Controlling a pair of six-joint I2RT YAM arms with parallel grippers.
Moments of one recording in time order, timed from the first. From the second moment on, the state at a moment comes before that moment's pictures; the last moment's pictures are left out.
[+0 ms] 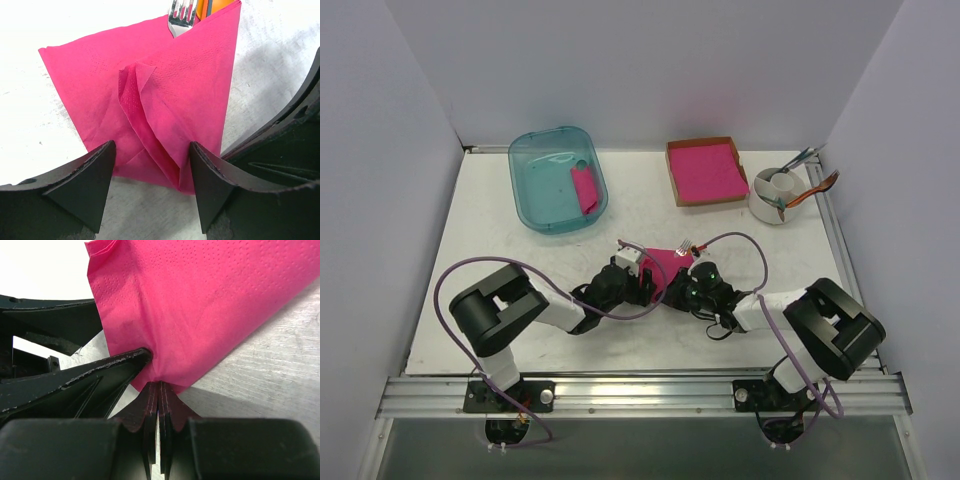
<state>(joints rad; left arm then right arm) -0.89 1.75 0.56 0.77 -0.19 -0.38 0.69 1.50 0.36 0.50 -0.12 0.92</state>
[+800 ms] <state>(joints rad) -0.89 1.76 0.57 0.77 -0.19 -0.38 0.62 1.41 0.56 0.21 -0.09 0.81</state>
